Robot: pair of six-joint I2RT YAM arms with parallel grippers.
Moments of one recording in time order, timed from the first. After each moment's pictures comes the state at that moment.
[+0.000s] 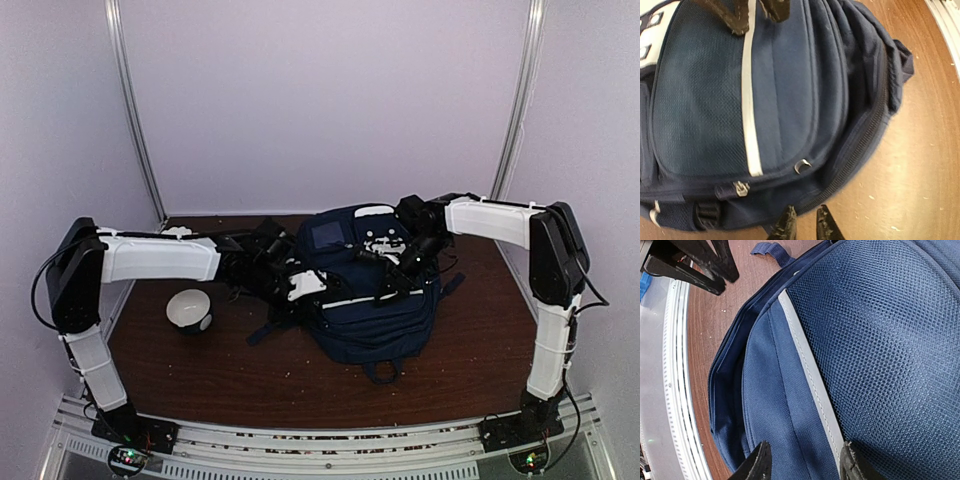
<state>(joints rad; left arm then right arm) -0.83 1.82 1.28 -0.44 0.33 0.68 0.49 1.99 1.58 -0.99 -0.64 -0.67</state>
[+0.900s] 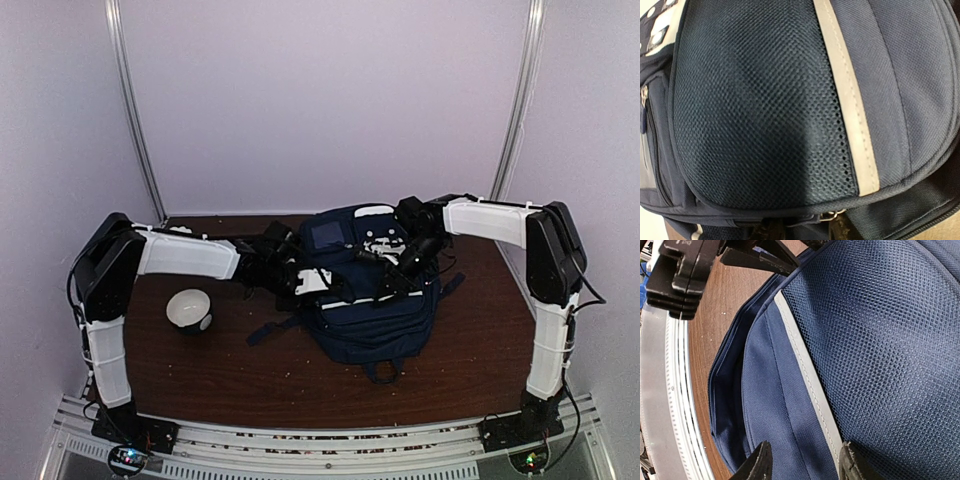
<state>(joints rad) -0.78 1.98 1.34 -0.26 0.18 0.89 0.49 2.01 1.59 -0.99 -0.66 -0.65</state>
